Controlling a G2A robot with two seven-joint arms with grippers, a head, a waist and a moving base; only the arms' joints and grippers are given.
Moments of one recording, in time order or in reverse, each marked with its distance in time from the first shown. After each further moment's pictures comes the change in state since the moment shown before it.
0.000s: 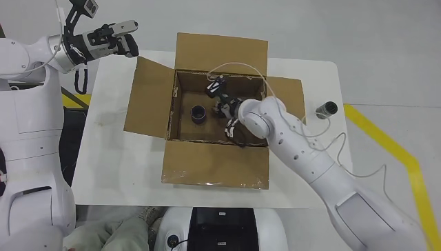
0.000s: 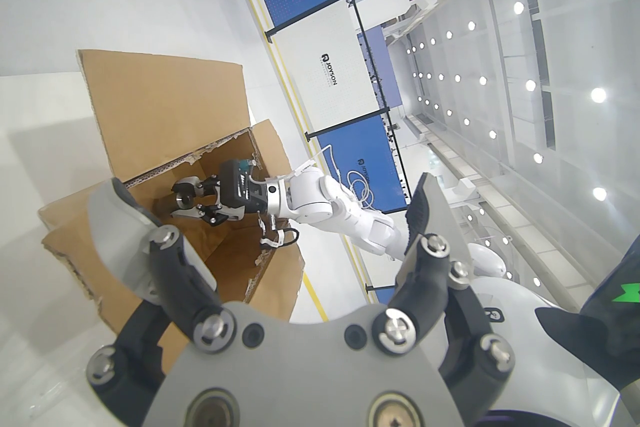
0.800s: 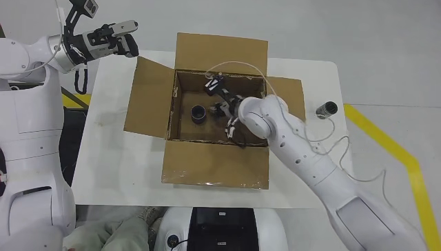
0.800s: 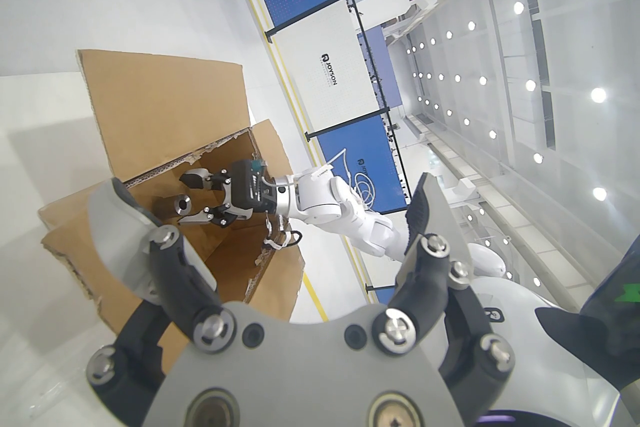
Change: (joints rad) left arm 0.000 0.000 0.000 0.000 0.000 0.000 0.000; right arm -0.061 0.015 0.082 -0.151 -0.089 -0.008 0.054
